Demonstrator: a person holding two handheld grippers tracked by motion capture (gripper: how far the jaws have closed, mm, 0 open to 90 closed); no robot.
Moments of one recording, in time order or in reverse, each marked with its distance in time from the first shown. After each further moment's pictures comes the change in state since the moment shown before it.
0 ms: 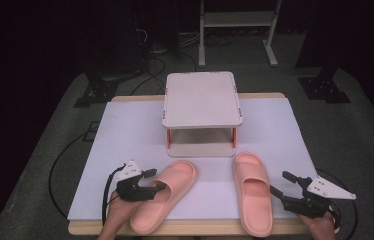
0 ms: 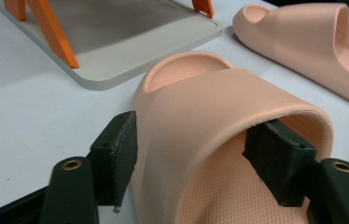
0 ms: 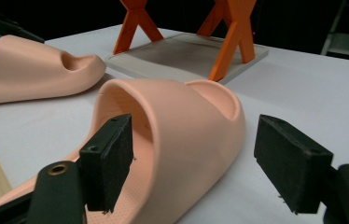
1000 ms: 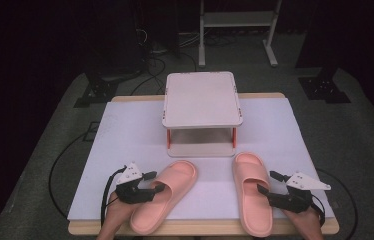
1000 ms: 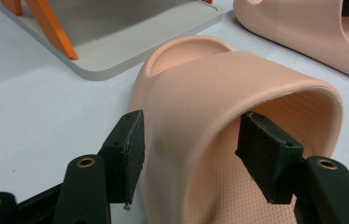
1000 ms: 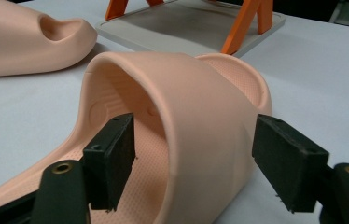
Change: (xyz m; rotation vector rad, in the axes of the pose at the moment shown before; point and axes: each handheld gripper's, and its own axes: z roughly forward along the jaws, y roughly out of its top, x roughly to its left) left arm 0.003 -0.006 0.000 0.030 0.008 0.029; right arm 0.012 0.002 0.036 0.131 -0.029 -0.008
